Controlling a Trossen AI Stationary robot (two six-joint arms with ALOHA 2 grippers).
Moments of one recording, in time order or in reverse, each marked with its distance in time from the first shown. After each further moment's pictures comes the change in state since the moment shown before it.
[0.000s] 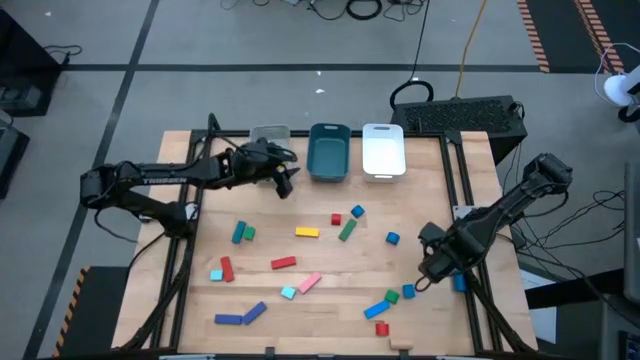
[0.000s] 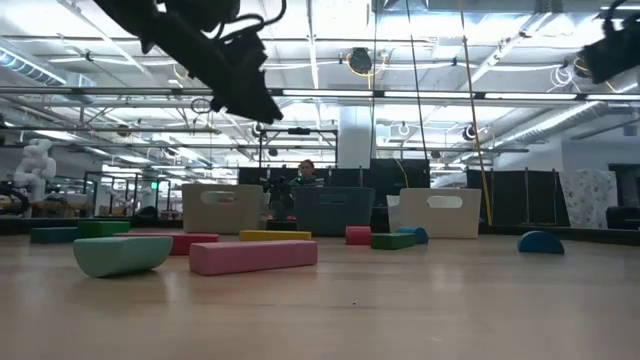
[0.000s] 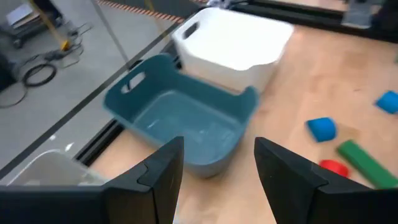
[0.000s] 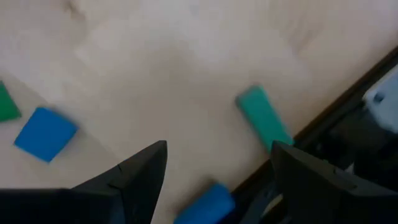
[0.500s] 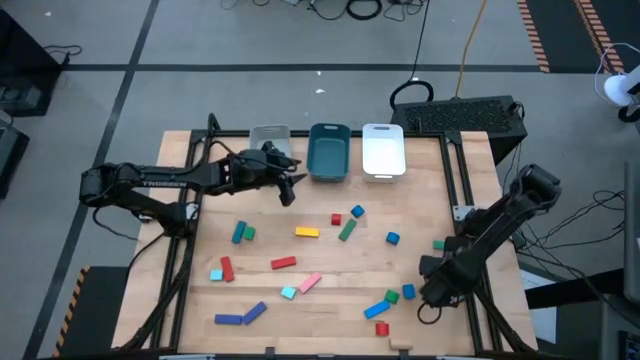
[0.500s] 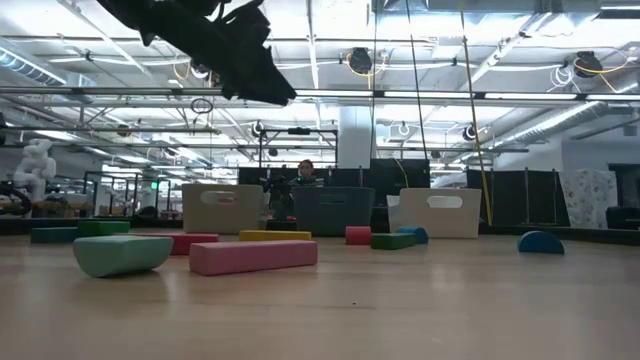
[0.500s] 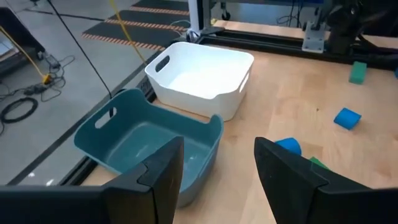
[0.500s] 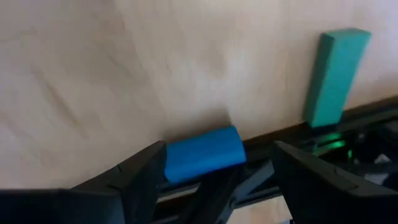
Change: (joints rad) left arm -0.077 0.001 0.000 0.103 0.000 0.036; right arm 0.135 0.219 -0.001 0.082 -0.247 -0.377
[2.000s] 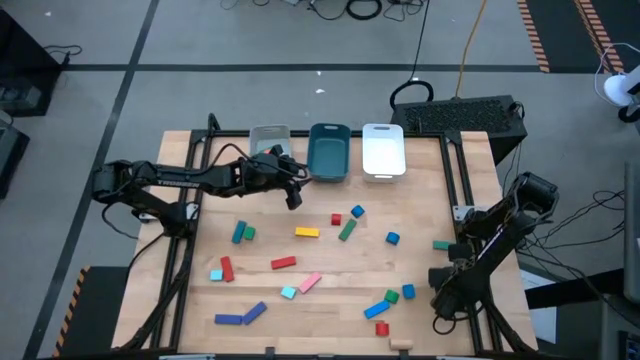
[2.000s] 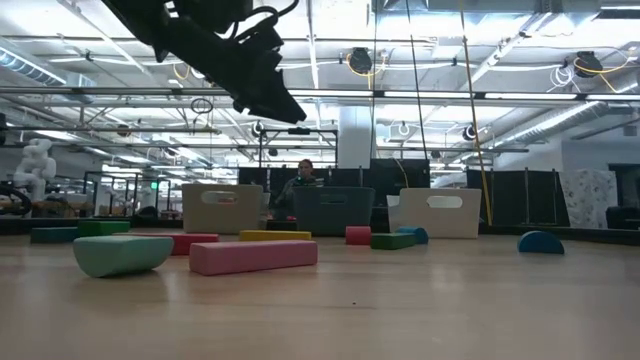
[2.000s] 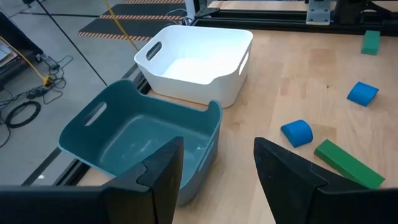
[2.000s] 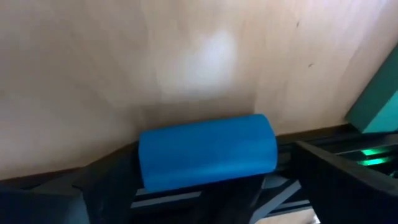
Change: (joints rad) left arm -0.001 0.113 0.000 0.063 0.000 0.070; right arm 0.167 0.078 -0.135 0.152 -0.066 -0.025
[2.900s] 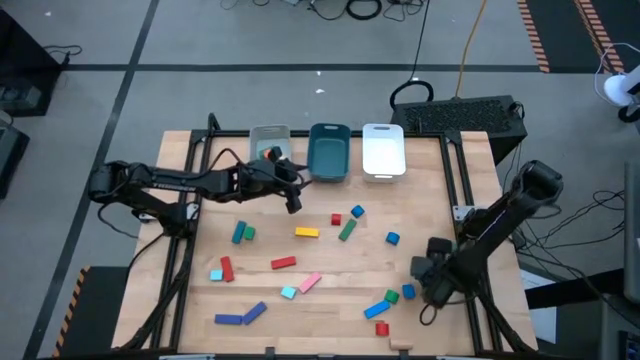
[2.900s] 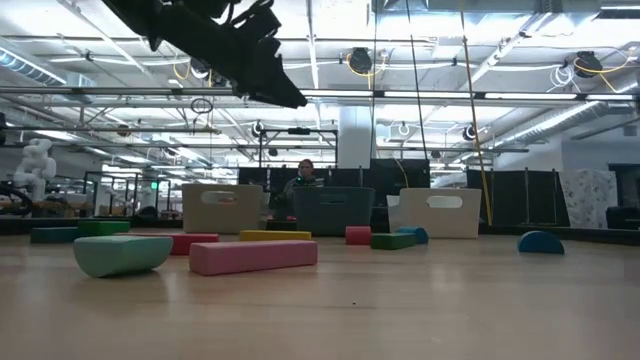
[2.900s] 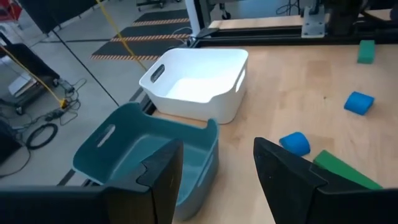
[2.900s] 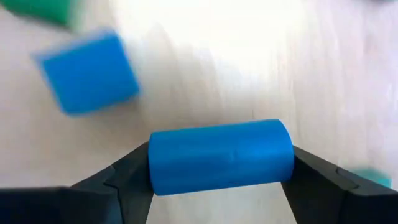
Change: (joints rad) left arm -0.080 -0.030 0.000 0.031 -0.101 0.055; right arm -0.131 -0.154 -0.028 0.234 0.404 0.018
